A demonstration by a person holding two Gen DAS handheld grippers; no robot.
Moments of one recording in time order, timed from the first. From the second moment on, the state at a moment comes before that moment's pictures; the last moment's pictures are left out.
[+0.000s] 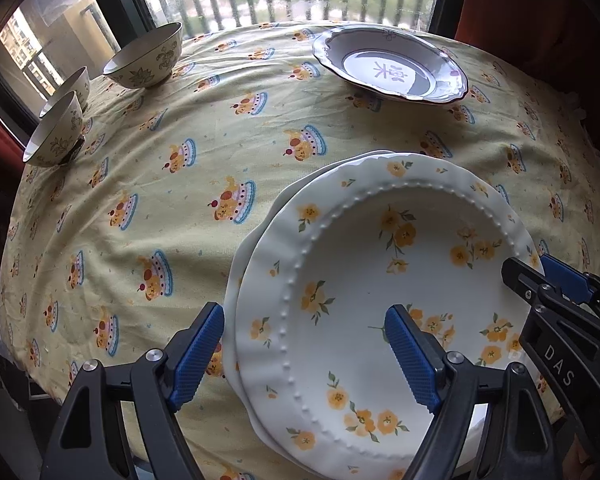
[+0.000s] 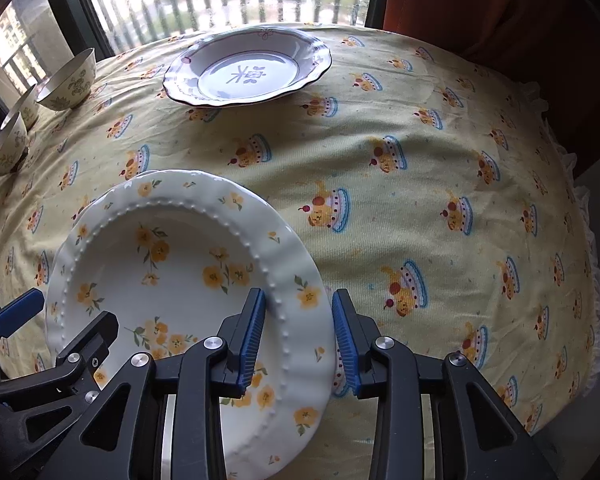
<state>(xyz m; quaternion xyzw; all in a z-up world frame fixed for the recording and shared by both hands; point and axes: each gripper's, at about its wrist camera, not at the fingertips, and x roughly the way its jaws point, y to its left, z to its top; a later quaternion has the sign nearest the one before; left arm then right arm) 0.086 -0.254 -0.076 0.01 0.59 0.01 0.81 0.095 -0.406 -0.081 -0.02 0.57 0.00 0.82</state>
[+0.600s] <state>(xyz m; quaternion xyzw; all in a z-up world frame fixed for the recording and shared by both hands) 0.113 -0.204 -0.041 0.02 0.56 -0.08 0.82 0.097 -0.369 -0.038 0.07 0.55 -0.08 0.83</state>
